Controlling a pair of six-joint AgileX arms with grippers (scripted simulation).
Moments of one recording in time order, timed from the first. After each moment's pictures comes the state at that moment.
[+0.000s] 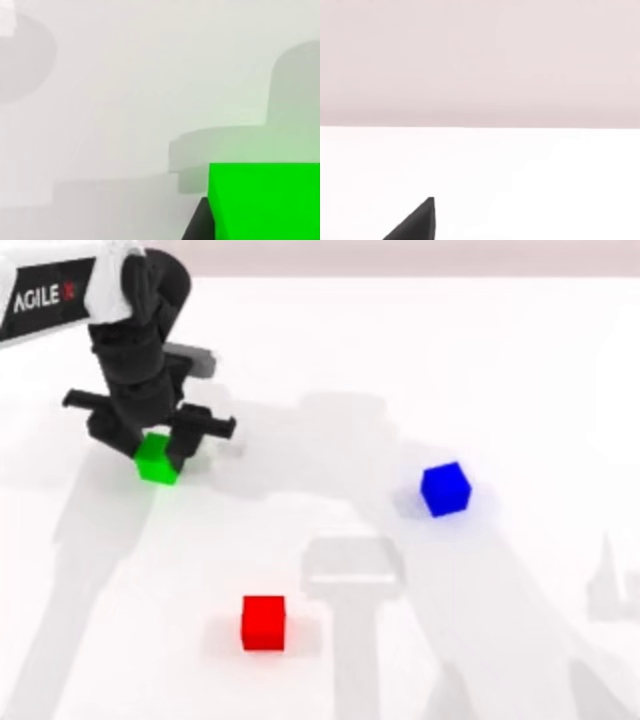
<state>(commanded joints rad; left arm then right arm) -0.25 2.36 1.79 -1.00 0.00 0.05 0.01 0.00 0.00 0.00 0.00 0.00</state>
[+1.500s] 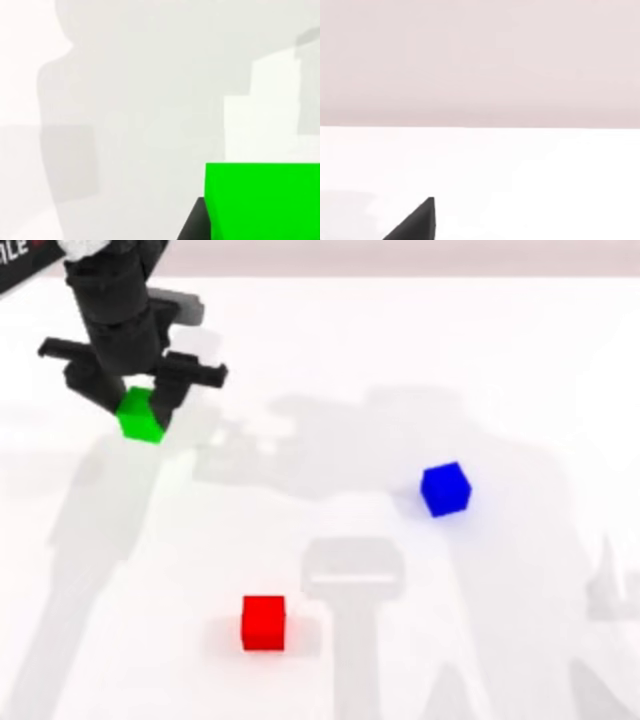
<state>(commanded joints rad) -0.25 2.28 1.97 -1.24 0.00 0.03 0.01 0.00 0.00 0.00 0.00 0.00</state>
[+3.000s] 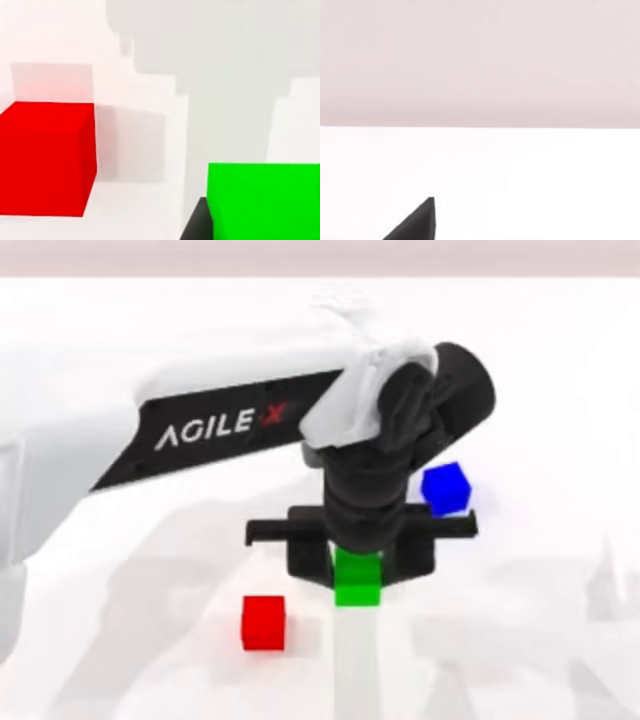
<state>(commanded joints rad) -0.88 2.05 1.60 -1.12 -0.01 -0.87 0.01 0.00 0.00 0.00 0.00 0.00</state>
